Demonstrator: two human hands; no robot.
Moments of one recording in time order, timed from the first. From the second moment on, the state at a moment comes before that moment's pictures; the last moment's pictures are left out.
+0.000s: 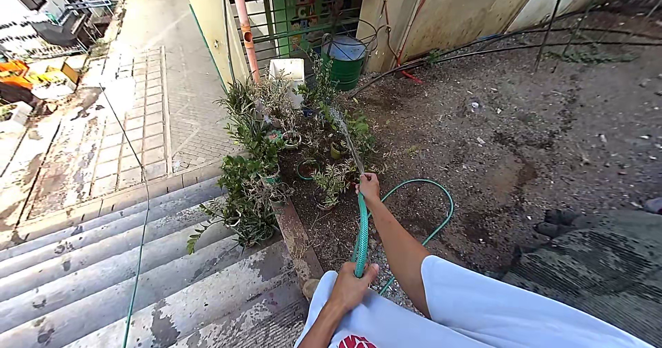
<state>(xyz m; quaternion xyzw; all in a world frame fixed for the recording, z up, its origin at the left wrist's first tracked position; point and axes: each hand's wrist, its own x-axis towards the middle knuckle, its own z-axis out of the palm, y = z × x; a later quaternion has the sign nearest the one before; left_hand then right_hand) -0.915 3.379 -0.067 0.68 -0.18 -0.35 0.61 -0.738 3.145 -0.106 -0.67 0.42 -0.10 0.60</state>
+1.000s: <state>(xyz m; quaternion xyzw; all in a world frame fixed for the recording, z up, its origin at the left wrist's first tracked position) -0.911 3.380 -0.067 0.68 -0.19 -0.32 0.63 -0.710 3.171 -0.092 -0.69 0.39 -0.08 0.61</state>
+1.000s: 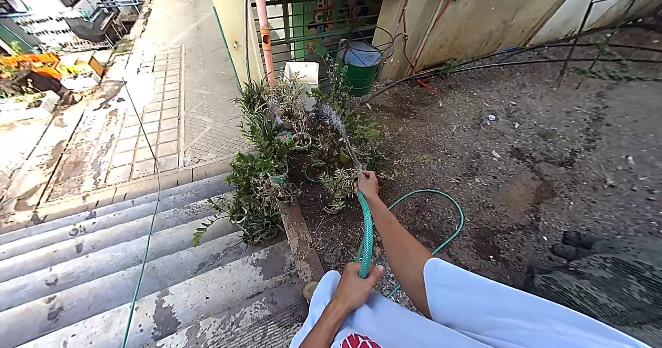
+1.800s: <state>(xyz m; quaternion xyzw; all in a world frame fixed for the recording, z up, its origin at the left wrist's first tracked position) -0.912 3.393 -0.066 0.70 -0.18 -0.30 0.62 -0.694 3.210 -0.084 -0.71 0.34 -0.02 0.62</state>
